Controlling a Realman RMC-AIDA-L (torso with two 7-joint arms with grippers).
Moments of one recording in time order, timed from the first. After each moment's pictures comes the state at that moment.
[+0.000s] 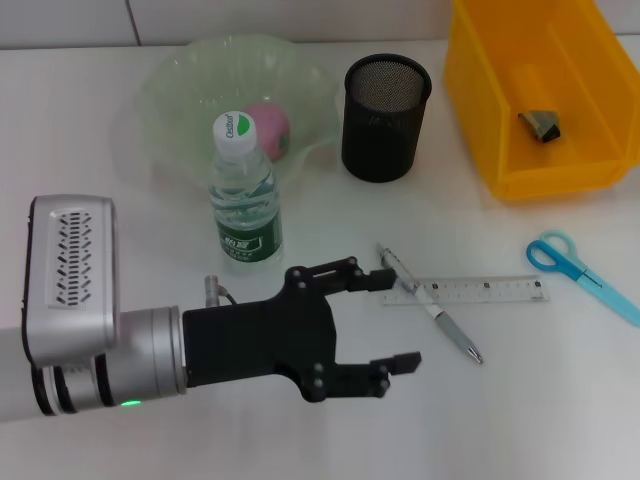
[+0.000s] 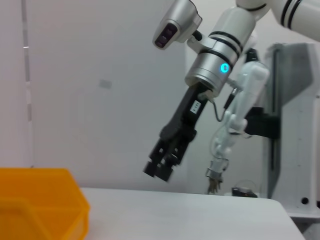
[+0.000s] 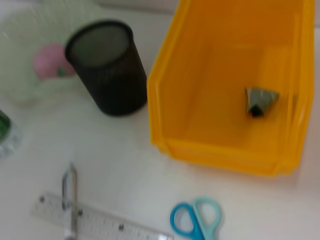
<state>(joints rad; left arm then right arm) -0.29 -2.08 1.65 0.67 1.18 1.40 -0.90 0.32 2.08 -0.80 -1.71 -2.47 -1.82 2.44</state>
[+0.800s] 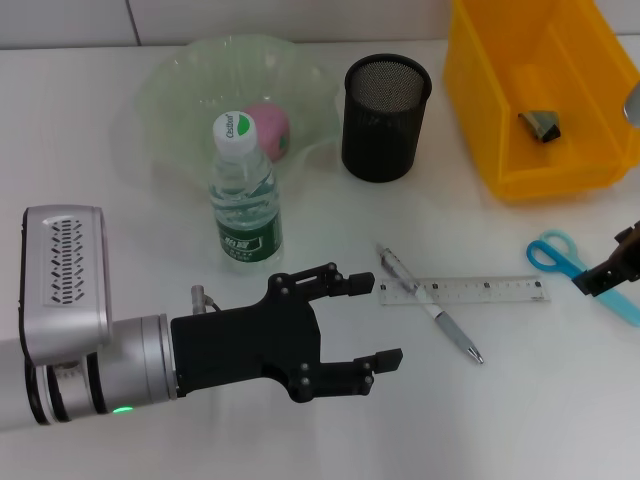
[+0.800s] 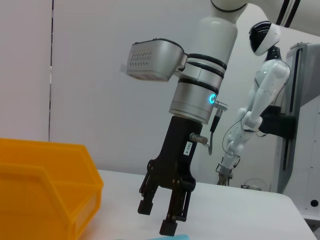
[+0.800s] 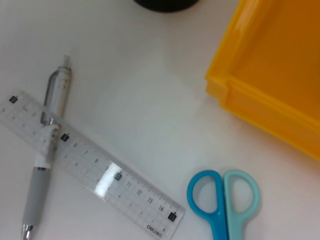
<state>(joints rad) -0.31 -2.07 1.64 0.58 1.16 1.39 -0.91 0.49 2.08 -1.21 -1.39 -2.76 -1.60 2.41</state>
